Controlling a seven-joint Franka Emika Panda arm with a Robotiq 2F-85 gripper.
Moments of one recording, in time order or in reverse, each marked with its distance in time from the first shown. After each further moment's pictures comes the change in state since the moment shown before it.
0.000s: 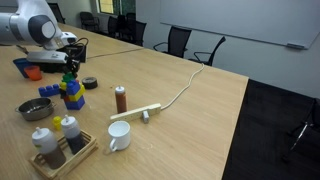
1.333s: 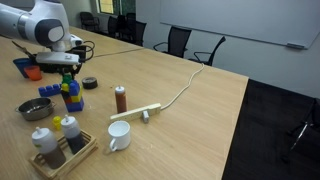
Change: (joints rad) arm -0.183 0.024 0.172 0.006 0.177 -0.084 -0.444
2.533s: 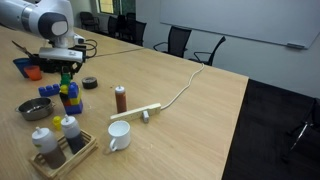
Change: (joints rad) arm -0.043 -0.005 0.033 0.047 0.037 -0.157 -0.101
